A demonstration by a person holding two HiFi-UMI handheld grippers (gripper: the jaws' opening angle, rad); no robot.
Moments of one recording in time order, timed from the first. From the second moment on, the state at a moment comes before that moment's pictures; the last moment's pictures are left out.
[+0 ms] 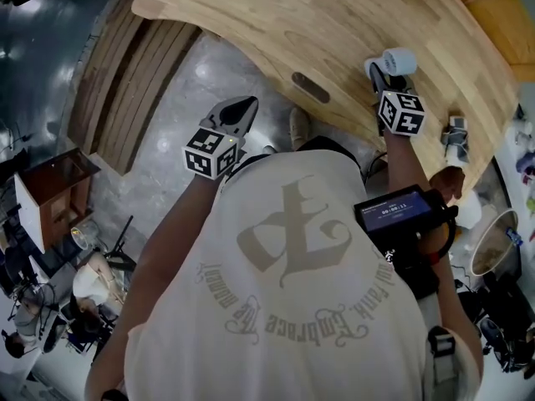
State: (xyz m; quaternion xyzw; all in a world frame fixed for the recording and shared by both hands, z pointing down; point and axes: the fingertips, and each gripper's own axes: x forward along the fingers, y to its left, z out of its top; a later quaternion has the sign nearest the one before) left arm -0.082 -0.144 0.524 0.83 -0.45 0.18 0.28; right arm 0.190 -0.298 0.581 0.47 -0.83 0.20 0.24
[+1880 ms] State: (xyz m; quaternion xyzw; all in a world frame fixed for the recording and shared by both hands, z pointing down) left arm -0.066 -0.149 0.511 0.86 -0.39 0.18 0.26; right arm 0.232 -0.261 0.573 0.54 -0.77 0.23 0.24
